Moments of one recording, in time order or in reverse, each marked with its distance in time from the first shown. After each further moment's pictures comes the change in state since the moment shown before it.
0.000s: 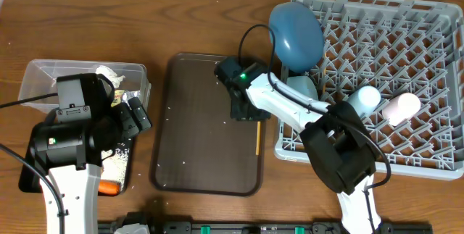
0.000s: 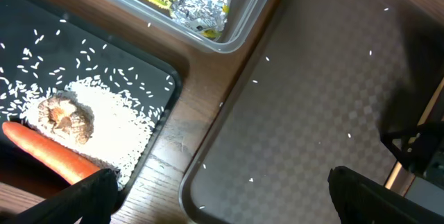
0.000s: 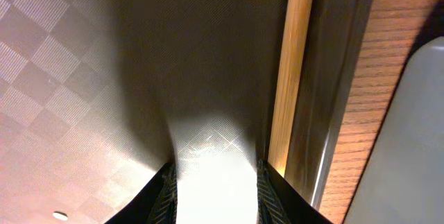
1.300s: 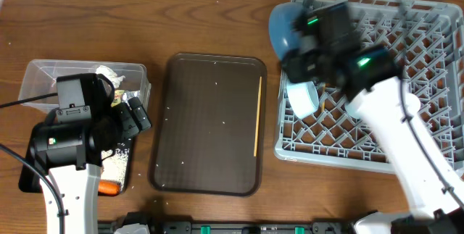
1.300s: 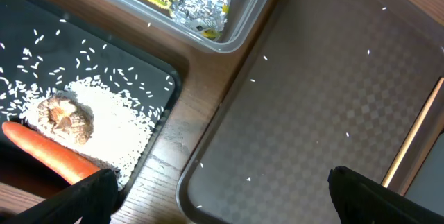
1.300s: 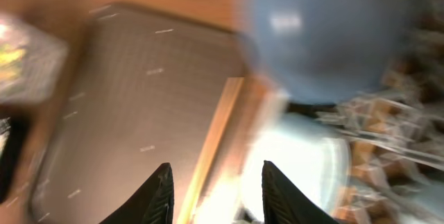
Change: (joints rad) left arm 0.000 0.000 0.000 0.000 0.000 0.000; right arm -0.248 -0.584 0.005 -0.014 -0.200 -0.519
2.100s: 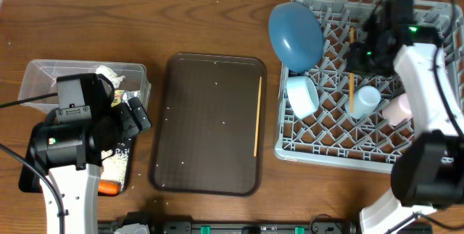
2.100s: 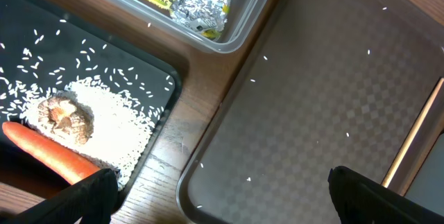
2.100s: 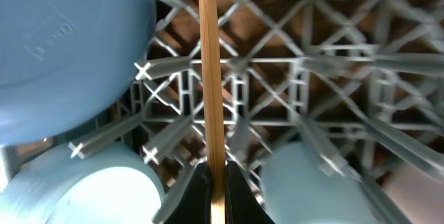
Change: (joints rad) left arm 0.000 0.000 0.000 0.000 0.000 0.000; right arm -0.497 0.286 -0.003 -0.032 -0.014 -0.106
